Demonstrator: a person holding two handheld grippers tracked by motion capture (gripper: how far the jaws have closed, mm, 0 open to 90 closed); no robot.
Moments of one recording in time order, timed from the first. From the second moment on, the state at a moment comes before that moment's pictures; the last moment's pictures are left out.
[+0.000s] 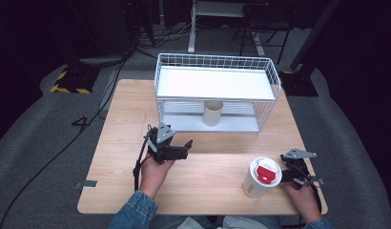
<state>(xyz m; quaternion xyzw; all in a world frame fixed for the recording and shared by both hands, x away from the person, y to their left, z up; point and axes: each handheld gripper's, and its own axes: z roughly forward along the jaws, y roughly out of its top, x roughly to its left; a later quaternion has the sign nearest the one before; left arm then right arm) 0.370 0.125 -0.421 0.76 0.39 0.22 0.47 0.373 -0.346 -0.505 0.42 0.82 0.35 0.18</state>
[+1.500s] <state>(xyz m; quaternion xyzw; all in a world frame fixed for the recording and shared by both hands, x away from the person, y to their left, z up) 0.330 0.205 -0.489 0.79 0.47 0.17 0.34 0.361 -0.354 -0.488 0.40 0.83 0.34 0.18</state>
